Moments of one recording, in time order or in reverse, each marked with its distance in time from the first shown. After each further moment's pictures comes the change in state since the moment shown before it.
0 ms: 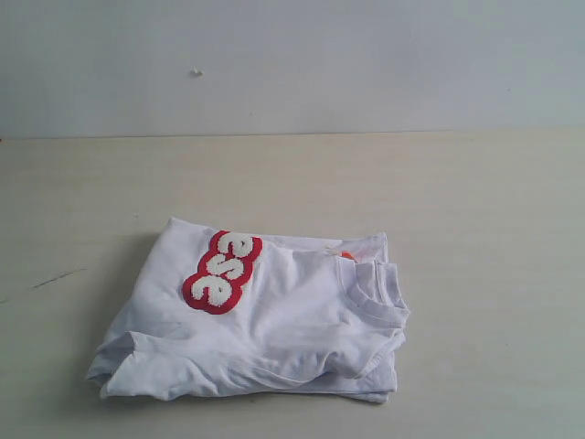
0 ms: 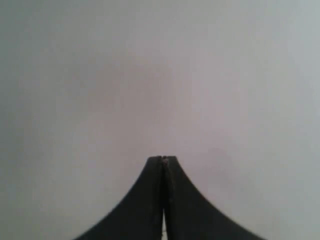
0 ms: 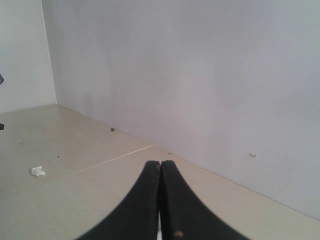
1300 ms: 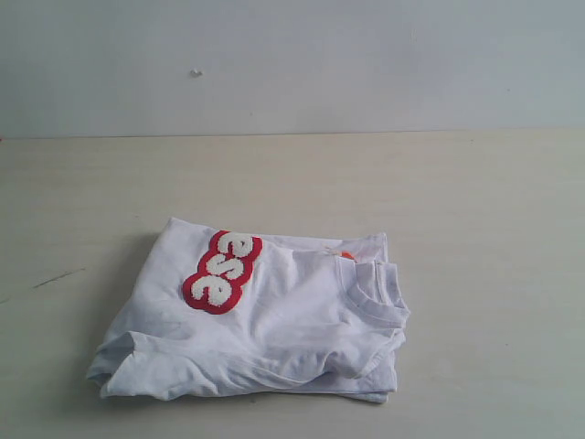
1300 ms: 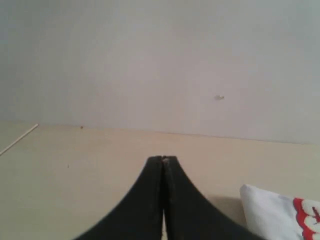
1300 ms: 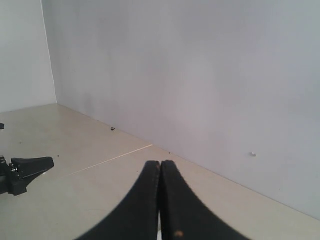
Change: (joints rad) left arm 0.125 0.002 0.467 0.110 -0.088 -0.056; right arm 0.000 0.000 0.000 0.000 0.004 0.000
